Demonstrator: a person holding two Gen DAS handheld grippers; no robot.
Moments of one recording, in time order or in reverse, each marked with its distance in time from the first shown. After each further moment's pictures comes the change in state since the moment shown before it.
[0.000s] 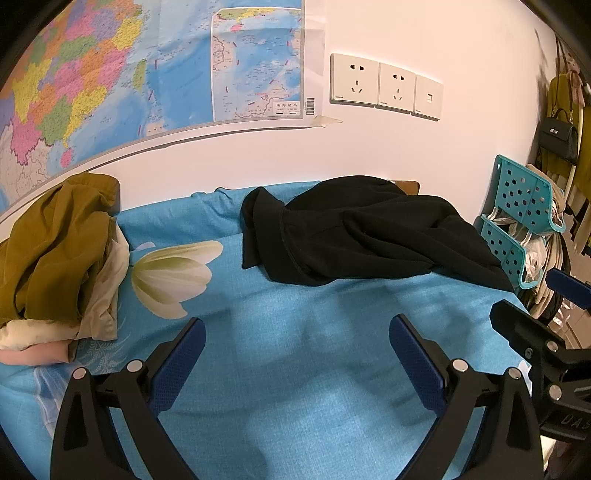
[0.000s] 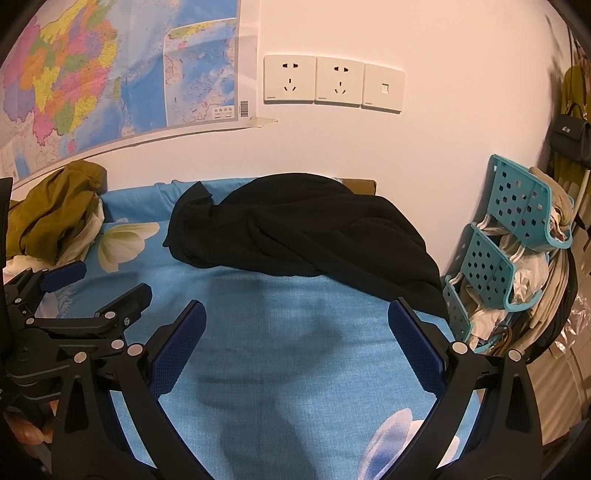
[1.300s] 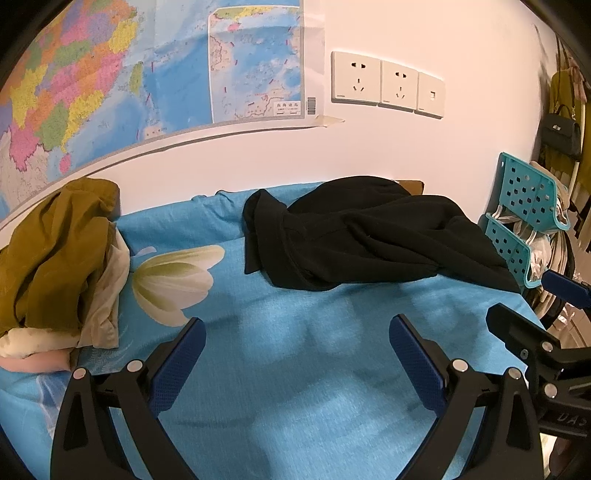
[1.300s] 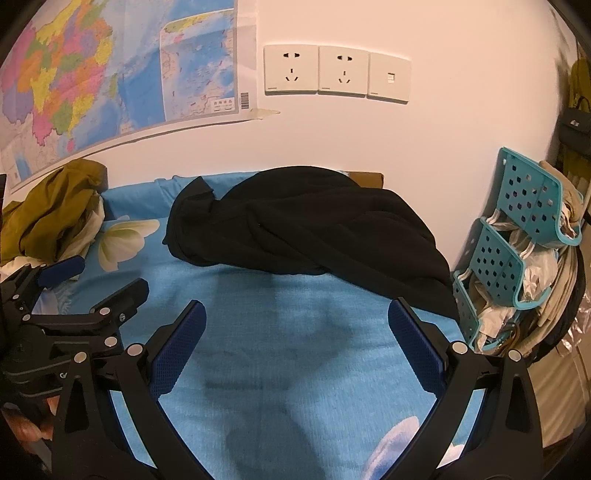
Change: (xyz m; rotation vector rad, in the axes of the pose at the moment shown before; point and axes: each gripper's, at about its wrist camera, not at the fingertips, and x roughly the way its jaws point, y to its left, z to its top) left arm 0.009 0.004 0.005 0.004 0.007 0.006; right arm 0.017 -0.002 0.001 0.003 0.022 0.034
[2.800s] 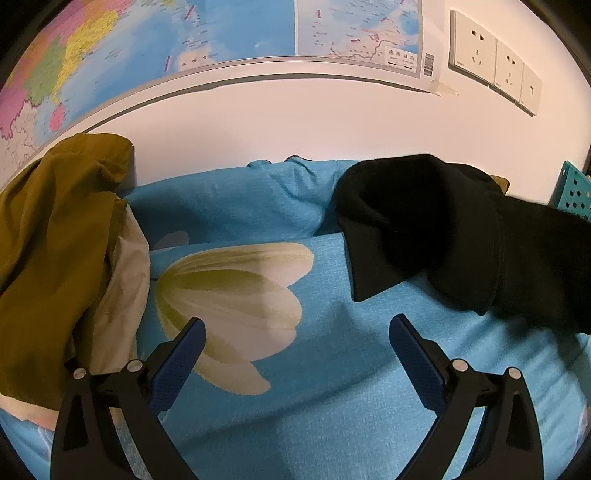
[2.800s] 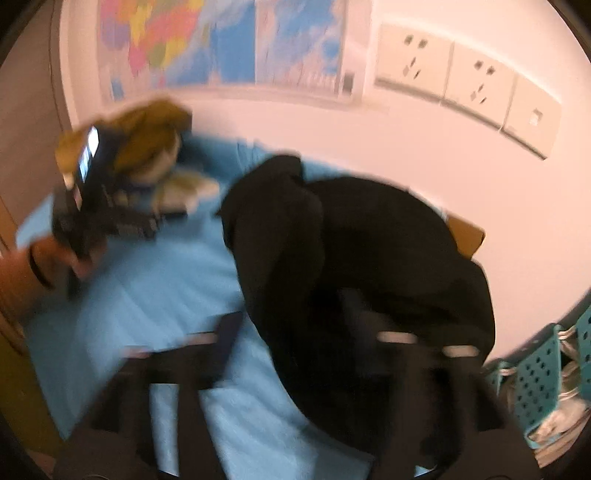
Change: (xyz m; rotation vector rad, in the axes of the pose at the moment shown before) left arm 0.097 0.092 0.033 -0.067 0.139 0.091; right arm 0.055 -0.018 0.063 -0.428 0.154 0.357
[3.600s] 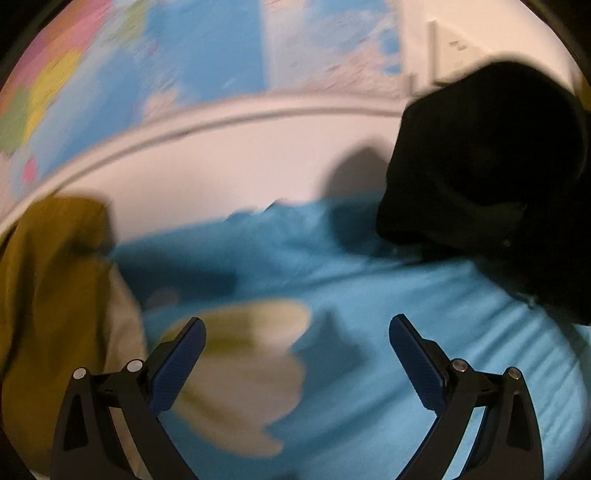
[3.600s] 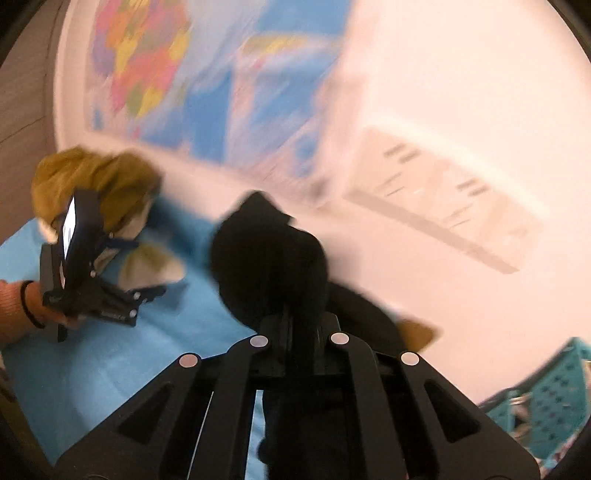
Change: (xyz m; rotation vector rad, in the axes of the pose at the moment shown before) left arm 0.002 -0.004 0.039 0.125 -0.109 -0.093; right arm -0.041 -0.025 0.102 -0.038 -0.187 -0.119
